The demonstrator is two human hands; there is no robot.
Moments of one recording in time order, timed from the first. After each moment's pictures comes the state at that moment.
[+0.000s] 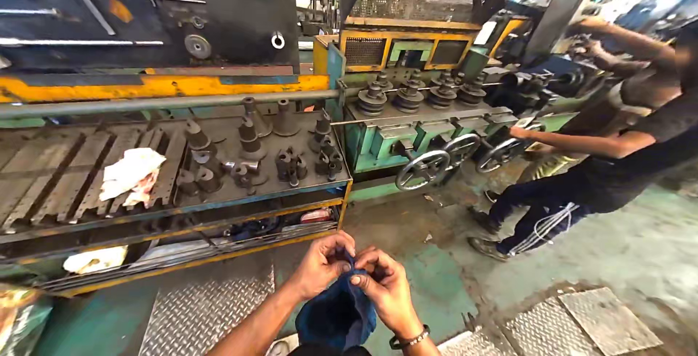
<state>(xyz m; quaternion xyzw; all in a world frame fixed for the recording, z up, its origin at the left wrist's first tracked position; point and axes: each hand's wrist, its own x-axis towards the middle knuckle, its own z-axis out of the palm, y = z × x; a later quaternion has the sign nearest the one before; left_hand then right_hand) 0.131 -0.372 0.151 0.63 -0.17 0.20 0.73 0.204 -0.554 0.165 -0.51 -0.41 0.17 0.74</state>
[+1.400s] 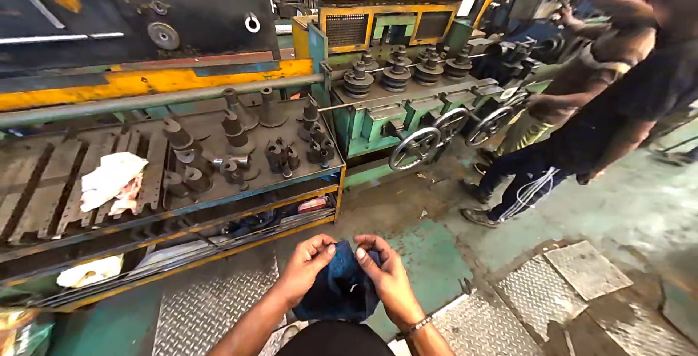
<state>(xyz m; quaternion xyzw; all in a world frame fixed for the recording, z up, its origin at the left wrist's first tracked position) 0.088 -0.366 0.144 0.67 0.05 0.10 0.73 0.186 -0.563 0.153 -0.63 -0.27 0.21 0.69</state>
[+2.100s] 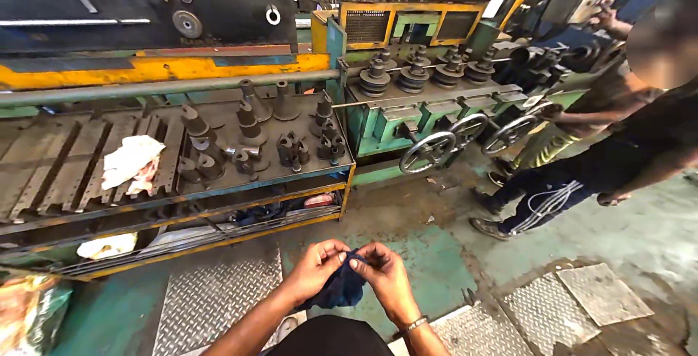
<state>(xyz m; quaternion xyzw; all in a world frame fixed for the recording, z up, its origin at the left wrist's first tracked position) 0.089 -0.373 0.133 0.71 0.05 0.07 0.70 0.192 -0.556 0.134 -0.66 -0.26 0.23 0.67</state>
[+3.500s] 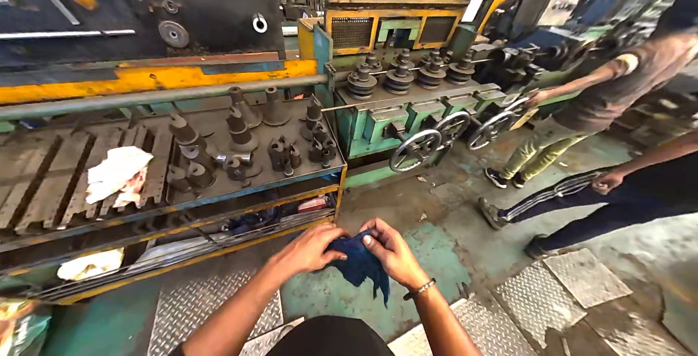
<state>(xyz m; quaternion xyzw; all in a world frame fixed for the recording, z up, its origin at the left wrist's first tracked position) 0.127 -0.339 0.139 0.94 -0.12 0.01 0.33 0.241 -0.571 0.152 -0.63 -0.42 0.24 0.60</state>
